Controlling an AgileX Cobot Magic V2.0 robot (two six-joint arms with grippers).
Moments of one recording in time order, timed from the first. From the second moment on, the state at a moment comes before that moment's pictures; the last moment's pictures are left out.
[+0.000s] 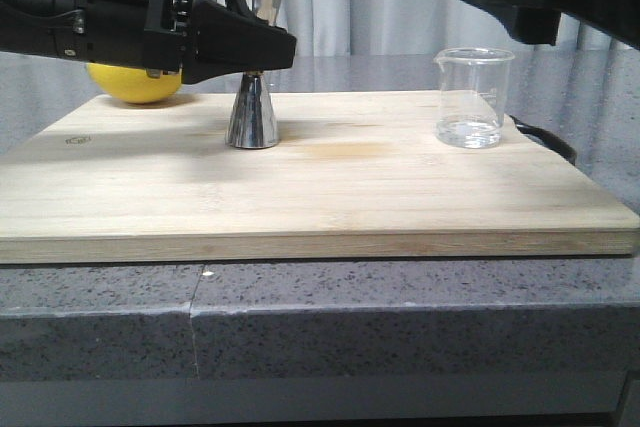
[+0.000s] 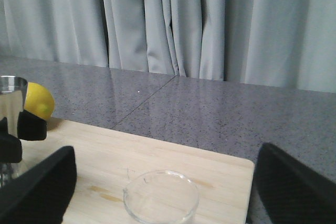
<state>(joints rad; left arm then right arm) -0.25 1.85 -1.07 -1.76 1.15 2.27 0.47 1.24 -0.34 0.18 -0.88 -0.14</state>
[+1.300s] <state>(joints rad) -0.16 1.27 -1.09 -0.46 1.02 0.85 0.10 0.86 -0.94 0.10 0.95 -0.10</state>
